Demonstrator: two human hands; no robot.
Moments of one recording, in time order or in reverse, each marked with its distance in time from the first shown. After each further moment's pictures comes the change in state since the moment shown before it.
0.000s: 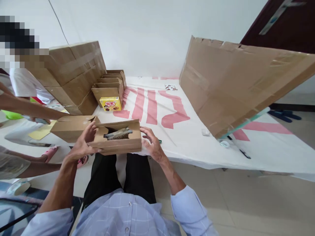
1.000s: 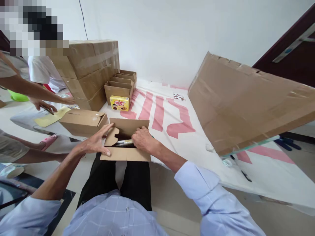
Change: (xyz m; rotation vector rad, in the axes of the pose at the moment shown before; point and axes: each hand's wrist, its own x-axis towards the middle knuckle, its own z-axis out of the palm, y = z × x) left_hand 0.011 0.010 -0.003 0.251 -0.218 0.033; right_hand 0.099 -0.043 0.050 -1.256 -0.839 -0.263
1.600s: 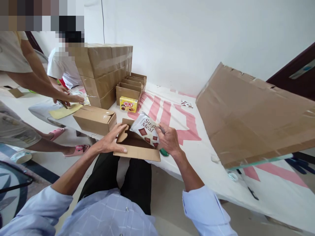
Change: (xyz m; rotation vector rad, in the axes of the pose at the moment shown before) left_hand 0.010 0.017 0.032 -0.048 0.175 0.009; right_hand -0.050 0.036 -0.014 0.746 0.688 0.414
